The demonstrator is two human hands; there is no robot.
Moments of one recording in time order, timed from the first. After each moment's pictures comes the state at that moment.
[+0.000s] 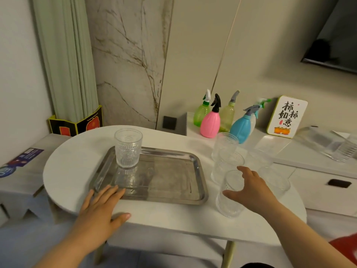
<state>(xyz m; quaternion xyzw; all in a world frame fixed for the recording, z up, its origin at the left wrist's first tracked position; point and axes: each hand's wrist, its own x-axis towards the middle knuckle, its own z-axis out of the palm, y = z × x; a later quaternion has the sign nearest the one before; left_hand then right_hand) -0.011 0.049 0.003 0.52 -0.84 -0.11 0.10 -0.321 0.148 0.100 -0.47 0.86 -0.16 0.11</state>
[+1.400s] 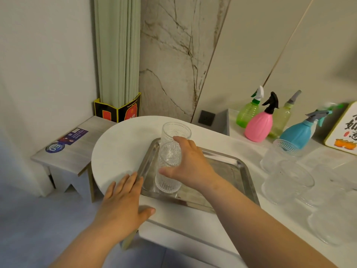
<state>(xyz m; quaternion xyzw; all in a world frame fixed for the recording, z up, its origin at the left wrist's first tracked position) 0.021 0.027 0.010 0.59 -0.79 -0.13 0.03 -0.138 0.003 0.084 -0.70 0.65 -0.22 0.17</state>
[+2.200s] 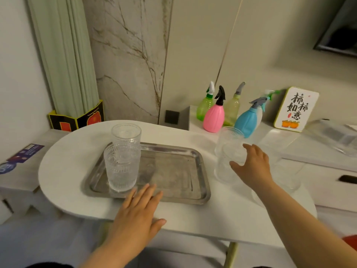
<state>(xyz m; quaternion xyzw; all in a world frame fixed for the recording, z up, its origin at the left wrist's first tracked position) -0.076 0.083 0.012 0.41 -0.90 -0.03 0.14 -0.349 0.098 0.093 -0.44 0.87 -0.22 0.02</state>
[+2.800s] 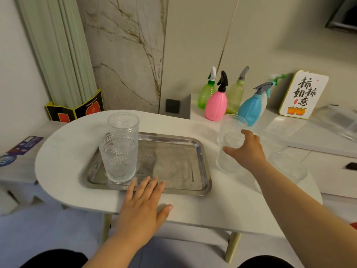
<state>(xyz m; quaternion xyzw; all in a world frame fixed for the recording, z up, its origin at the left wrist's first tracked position) -0.092 0.078 -0.012 0.43 -0.88 -0.01 0.18 -0.356 0.070 0.084 -0.41 0.86 -0.29 0.10</state>
